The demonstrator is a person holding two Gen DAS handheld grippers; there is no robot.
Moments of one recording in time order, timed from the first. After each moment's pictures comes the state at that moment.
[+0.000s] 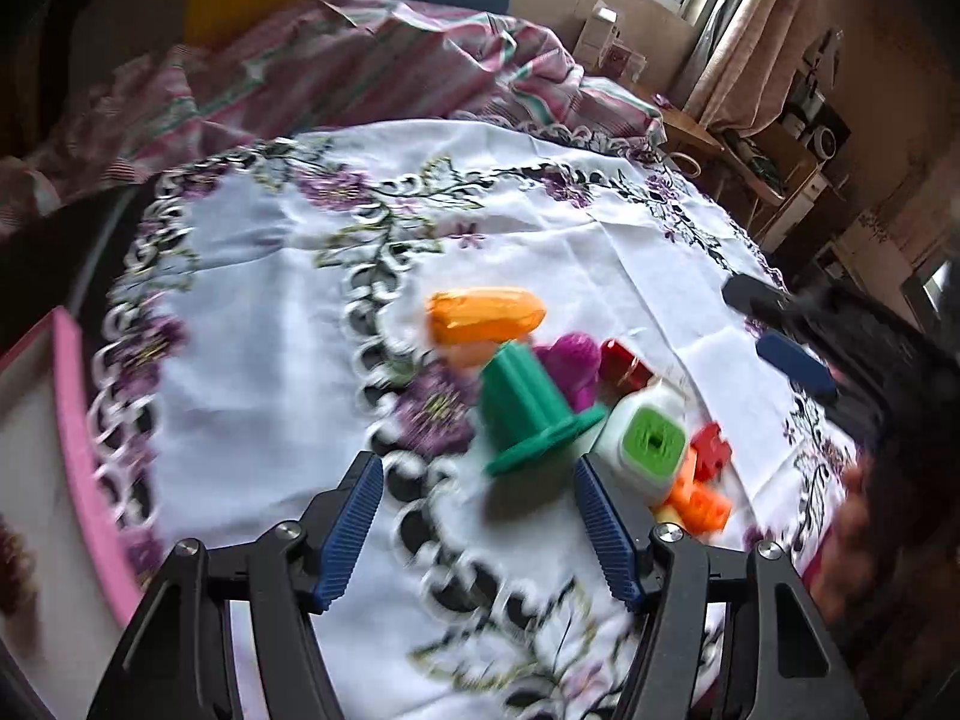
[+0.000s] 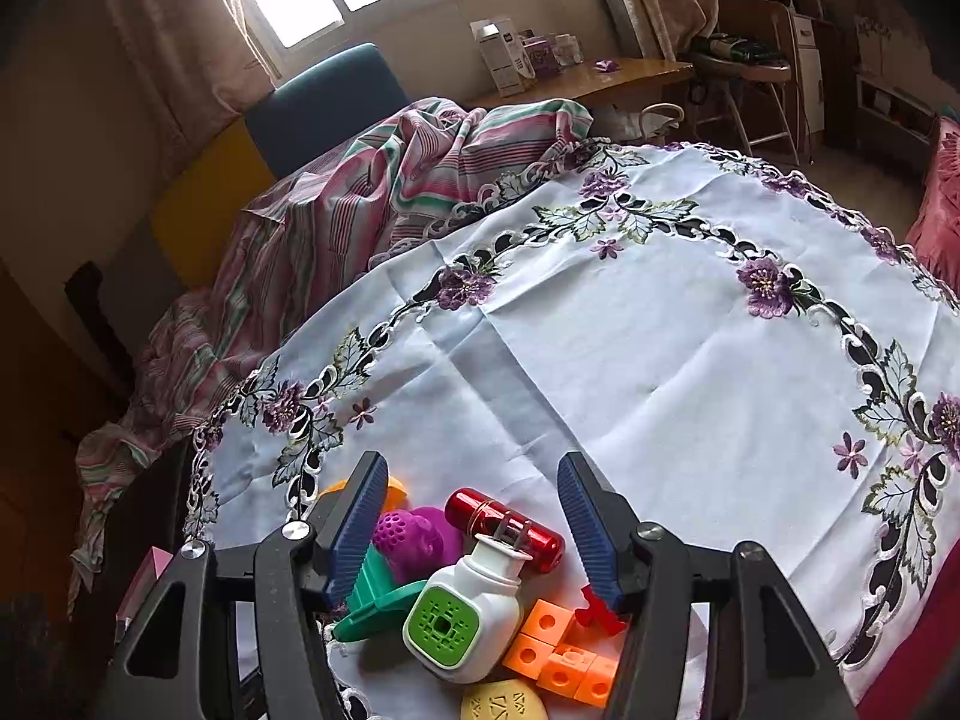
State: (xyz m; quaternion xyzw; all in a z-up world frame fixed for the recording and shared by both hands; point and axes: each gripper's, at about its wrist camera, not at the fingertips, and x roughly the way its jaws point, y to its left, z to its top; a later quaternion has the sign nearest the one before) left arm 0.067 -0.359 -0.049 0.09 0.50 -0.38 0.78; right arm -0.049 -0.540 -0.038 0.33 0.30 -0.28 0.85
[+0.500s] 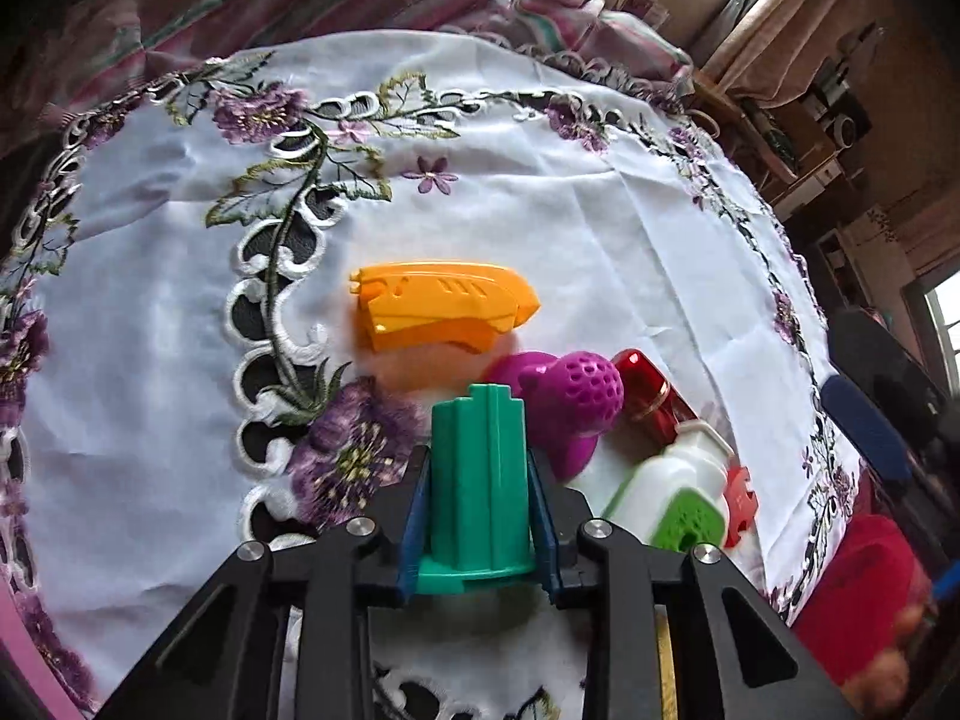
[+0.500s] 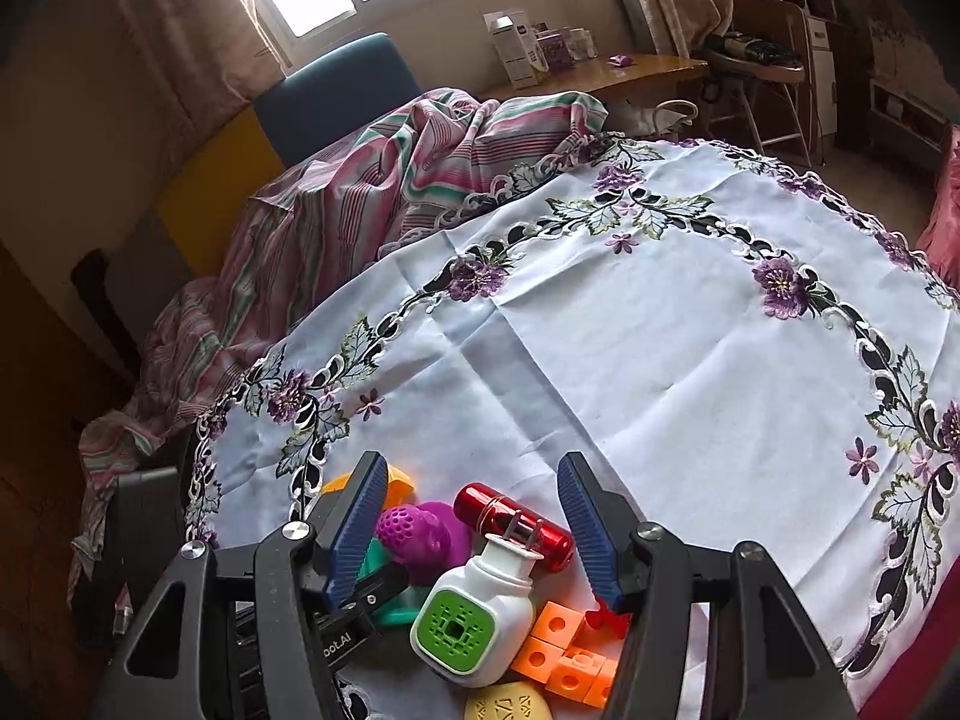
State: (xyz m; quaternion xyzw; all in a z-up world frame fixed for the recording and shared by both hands) left arm 0.092 -0.407 -0.097 0.08 0.56 -0.38 0.73; right arm -0.042 -0.538 -0.040 0.33 0.31 -0.27 0.85
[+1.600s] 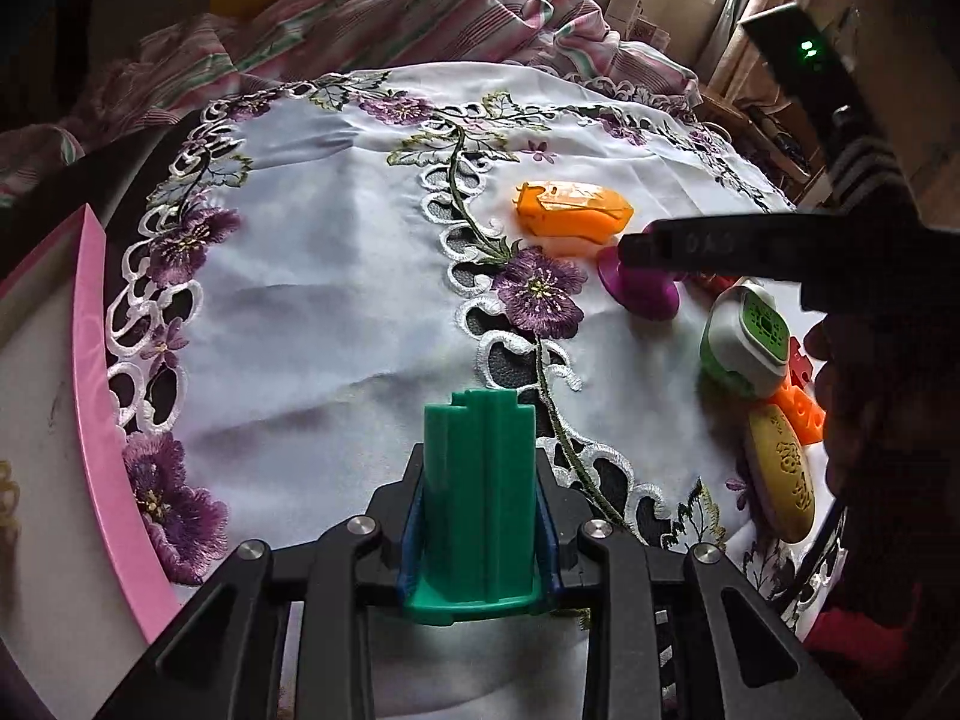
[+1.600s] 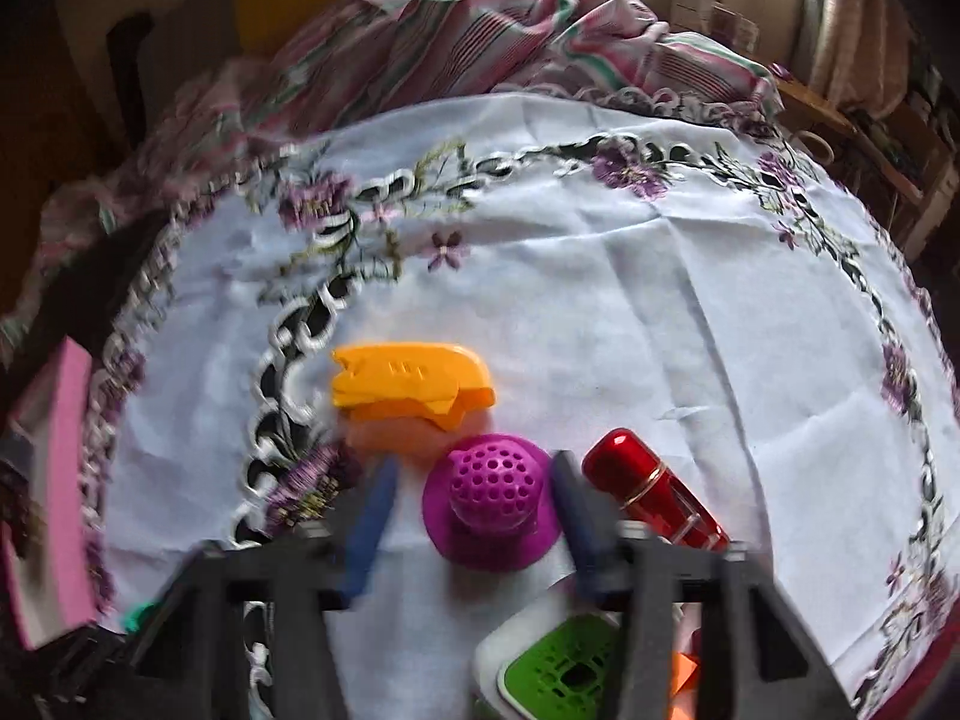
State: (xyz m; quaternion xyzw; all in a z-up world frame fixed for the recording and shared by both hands) left arm 0.058 -0.301 -0.099 0.11 0.50 -0.36 0.78; right arm 0.064 -0.485 -0.102 0.14 0.50 -0.21 0.83
